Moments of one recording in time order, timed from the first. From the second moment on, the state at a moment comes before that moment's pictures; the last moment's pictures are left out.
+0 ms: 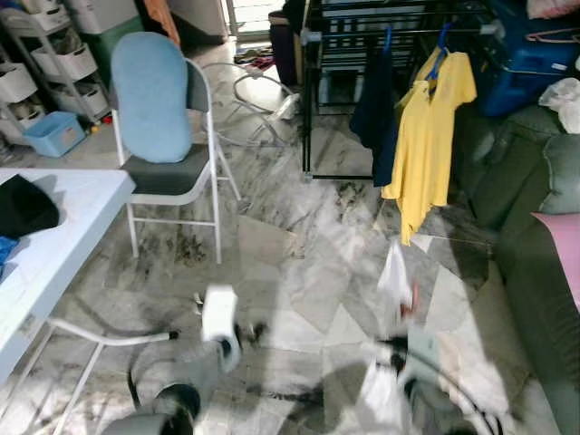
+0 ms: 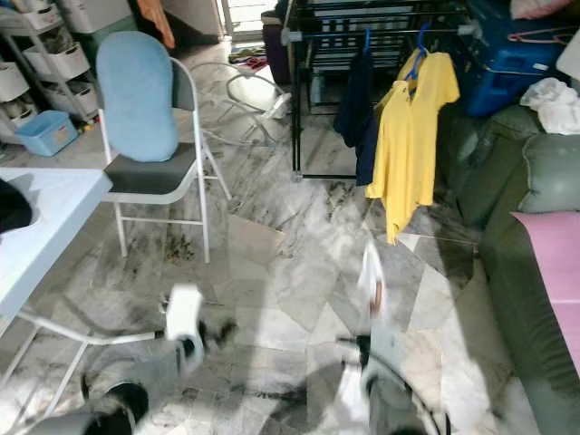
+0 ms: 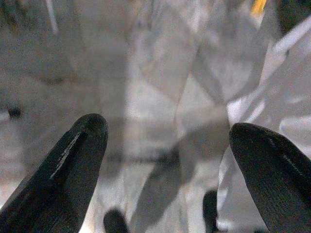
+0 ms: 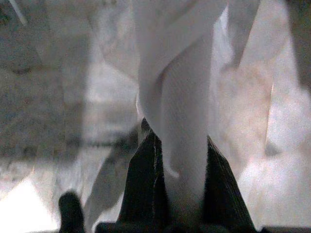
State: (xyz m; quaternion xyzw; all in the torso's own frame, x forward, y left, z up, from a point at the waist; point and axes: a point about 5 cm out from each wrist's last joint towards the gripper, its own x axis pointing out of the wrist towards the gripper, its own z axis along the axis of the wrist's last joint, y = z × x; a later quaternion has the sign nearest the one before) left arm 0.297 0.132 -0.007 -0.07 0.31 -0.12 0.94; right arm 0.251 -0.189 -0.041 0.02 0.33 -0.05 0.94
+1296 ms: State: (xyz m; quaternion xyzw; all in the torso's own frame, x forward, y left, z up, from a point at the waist) left arm 0.329 0.160 0.083 -0.04 -0.02 -0.15 0.99; right arm 0.259 -0.173 0.056 -0.05 0.07 0.00 1.00
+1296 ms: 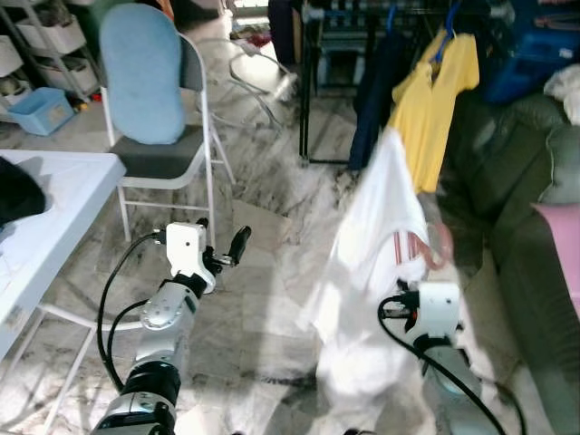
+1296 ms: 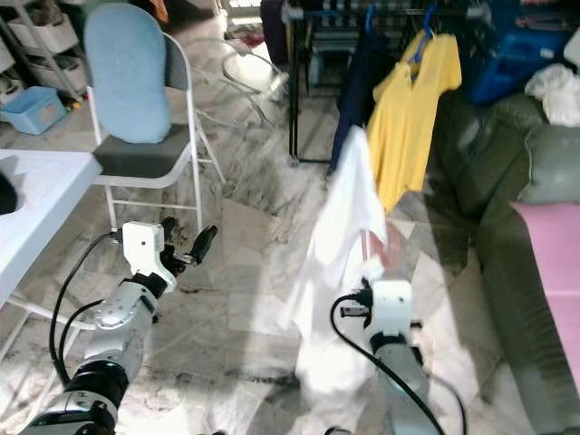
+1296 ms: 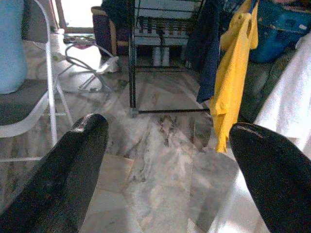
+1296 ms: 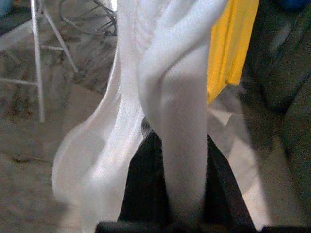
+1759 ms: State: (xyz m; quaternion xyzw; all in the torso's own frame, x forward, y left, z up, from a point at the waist) left arm 0.335 0.140 0.098 -0.05 -0.05 -0.17 0.98; right arm 0.260 -0.171 0.063 -0.04 0.09 -0.02 1.00
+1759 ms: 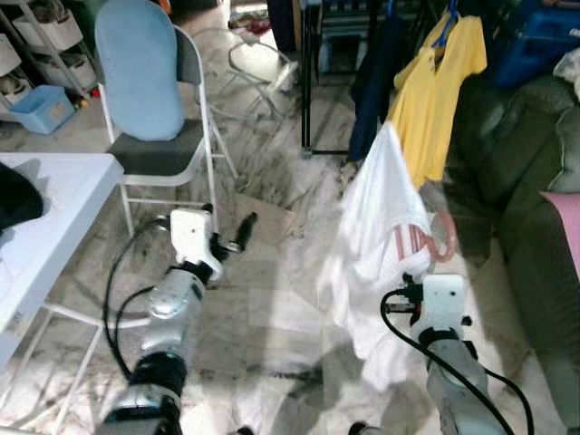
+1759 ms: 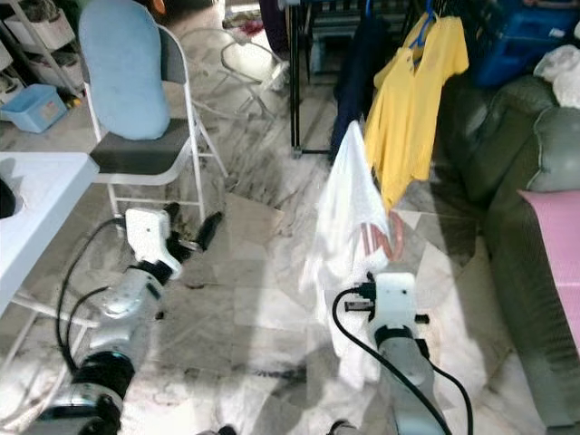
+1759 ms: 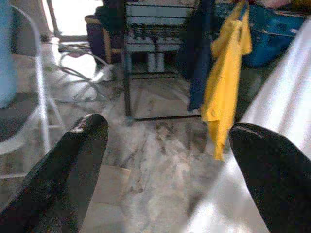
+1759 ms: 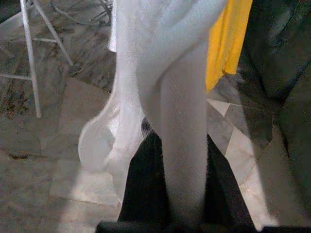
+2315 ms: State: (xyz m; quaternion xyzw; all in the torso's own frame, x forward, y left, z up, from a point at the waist) left arm 0.334 0.111 0.096 -0.06 -0.04 -0.20 0.98; right arm 0.262 -0.171 0.060 -0.05 0.10 -0.01 0.99
